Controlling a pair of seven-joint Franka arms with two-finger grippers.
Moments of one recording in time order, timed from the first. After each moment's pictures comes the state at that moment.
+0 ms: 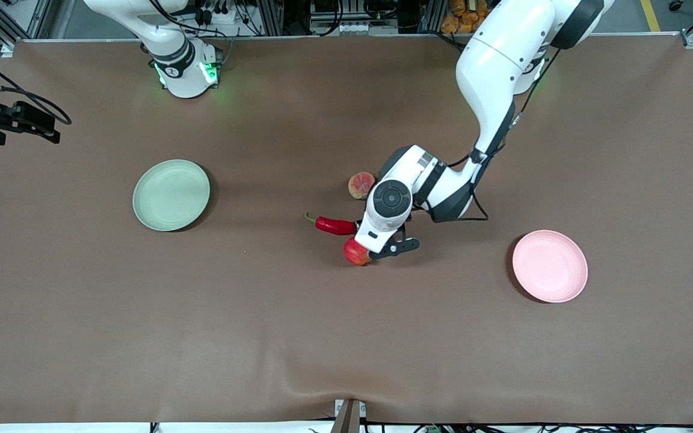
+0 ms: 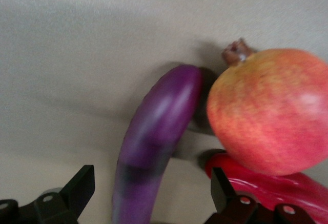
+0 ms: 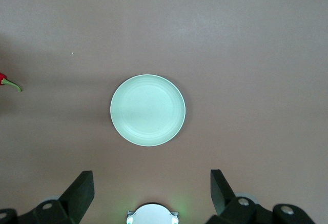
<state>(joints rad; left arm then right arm) -0.57 0.80 -0.14 -1.46 -0.02 2.11 -0.90 0.04 -0.04 -0.06 -1.57 -0.02 1.40 -0.06</state>
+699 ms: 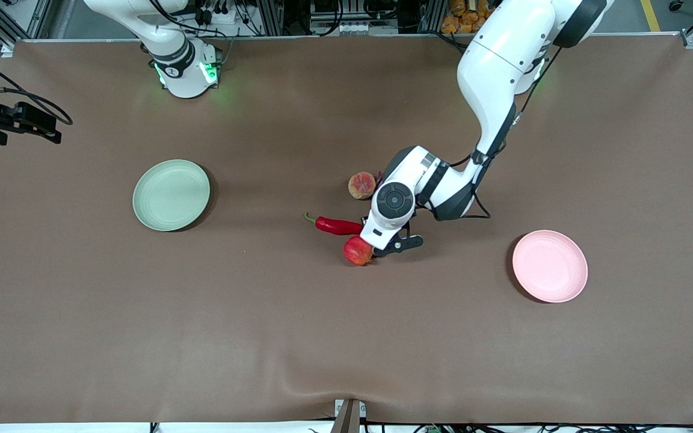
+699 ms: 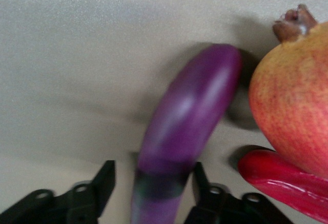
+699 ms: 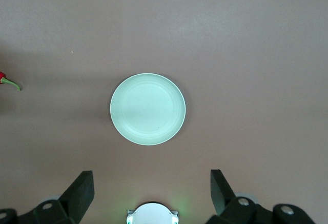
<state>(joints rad) -0.57 0.79 -0.14 -1.52 -0.02 2.11 -0.88 0.04 -0.04 -0.06 -1.58 -0.02 1.40 -0.06</state>
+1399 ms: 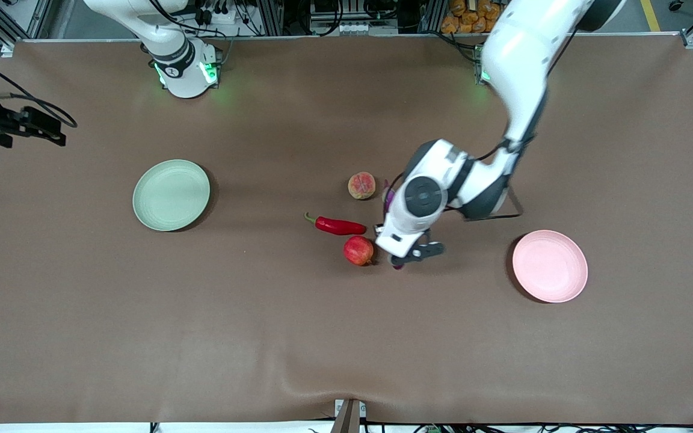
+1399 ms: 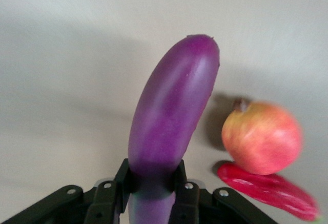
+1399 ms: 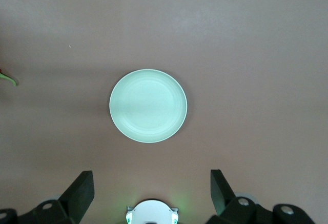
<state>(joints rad) -0.46 0.61 -0.13 -1.50 -0.02 2.07 -0.82 0.04 0.00 -0.06 -1.59 -0.02 1.41 -0.07</state>
